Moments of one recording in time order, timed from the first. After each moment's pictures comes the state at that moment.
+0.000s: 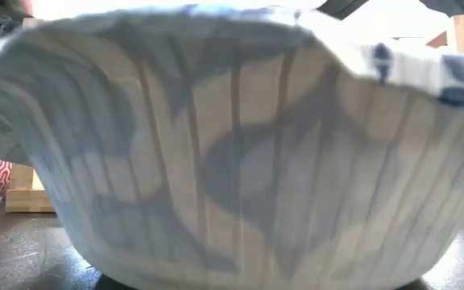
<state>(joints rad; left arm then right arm) 0.50 0.30 0.02 0.11 -0.38 -0.53 -0.26 2.02 1.46 -0.57 0.14 -0.08</state>
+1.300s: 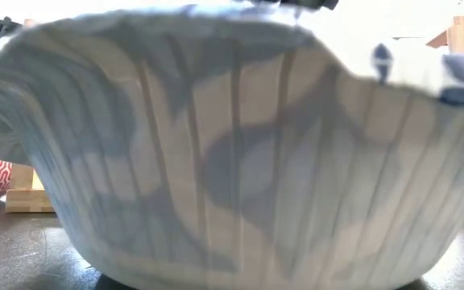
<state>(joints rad) 0.50 0.32 0.02 0.11 -0.38 -0.53 0.03 1.82 1.47 -0.68 0.14 0.15</state>
